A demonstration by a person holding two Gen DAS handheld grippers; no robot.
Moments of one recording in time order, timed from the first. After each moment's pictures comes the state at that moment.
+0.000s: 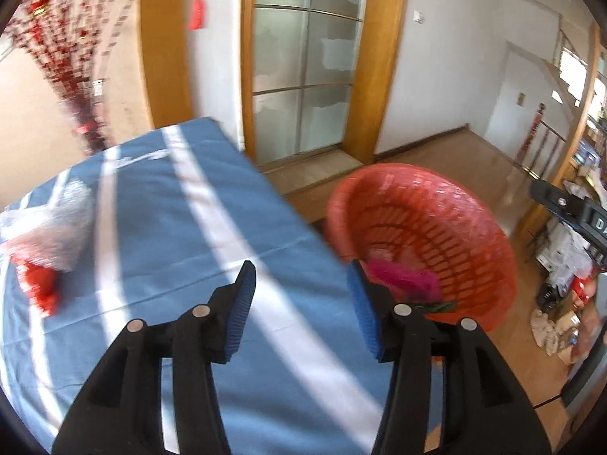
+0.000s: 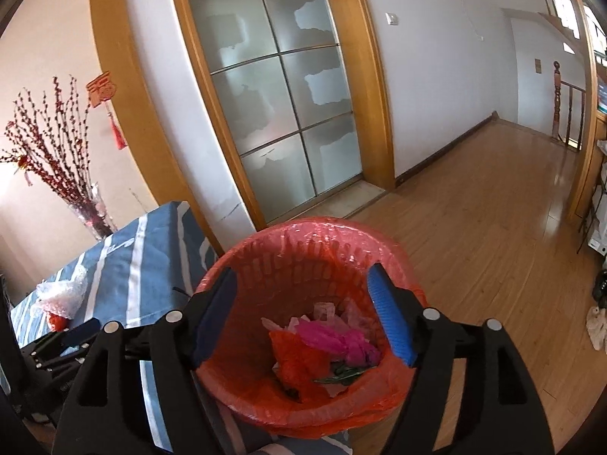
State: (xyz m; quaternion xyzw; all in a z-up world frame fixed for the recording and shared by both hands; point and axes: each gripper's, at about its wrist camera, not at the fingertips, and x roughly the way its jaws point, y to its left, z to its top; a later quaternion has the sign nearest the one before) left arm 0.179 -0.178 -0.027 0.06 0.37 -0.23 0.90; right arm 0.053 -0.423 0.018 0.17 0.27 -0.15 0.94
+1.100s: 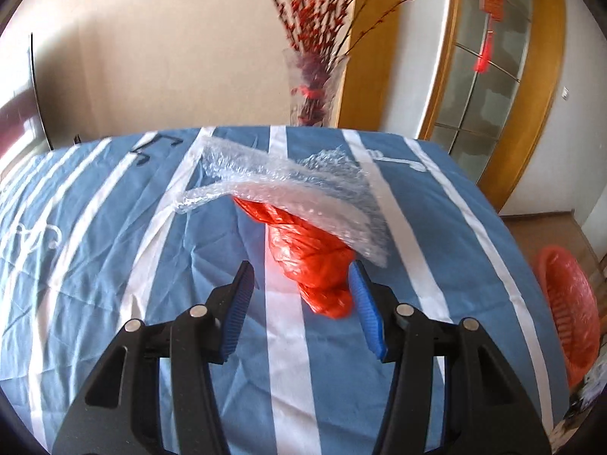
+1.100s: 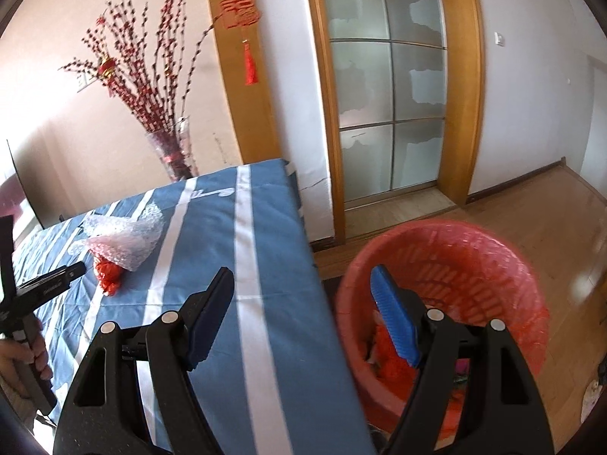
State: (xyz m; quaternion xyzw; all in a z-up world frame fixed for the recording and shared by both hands) left arm 0.236 0.066 -0.026 -0.04 0.37 0.01 0.93; right arm 0.122 -0.274 0.025 0.08 0.31 -0.01 0.95
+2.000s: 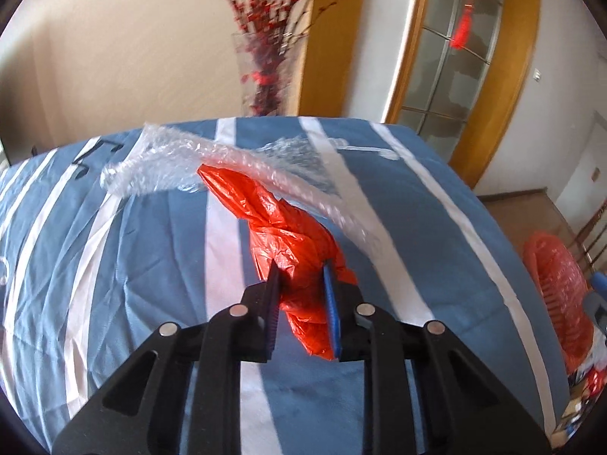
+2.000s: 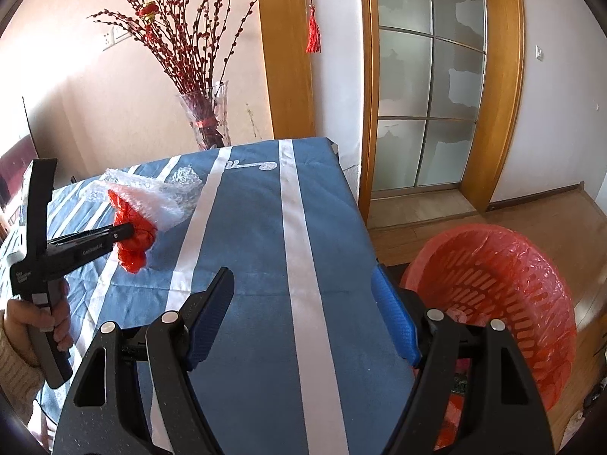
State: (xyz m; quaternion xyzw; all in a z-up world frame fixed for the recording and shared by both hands) left arm 0.267 0.038 -0.041 -0.02 0.38 -0.08 0.92; right arm 0.144 -0.223 0.012 0.03 0.34 0.03 0.94
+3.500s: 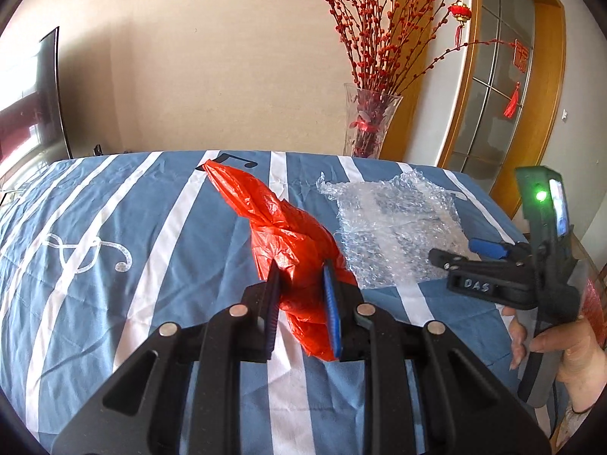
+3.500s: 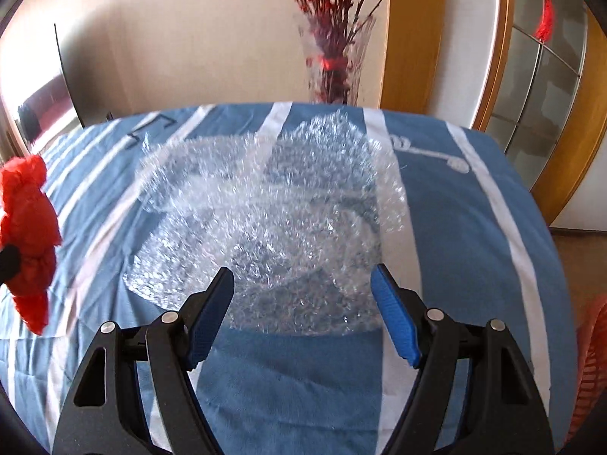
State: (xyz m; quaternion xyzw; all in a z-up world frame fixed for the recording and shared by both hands) left arm 0.199 0.191 -0.008 -0.04 0.32 0.01 0.95; right arm 0.269 -0.021 -0.045 -0.04 0.41 0.13 0.90
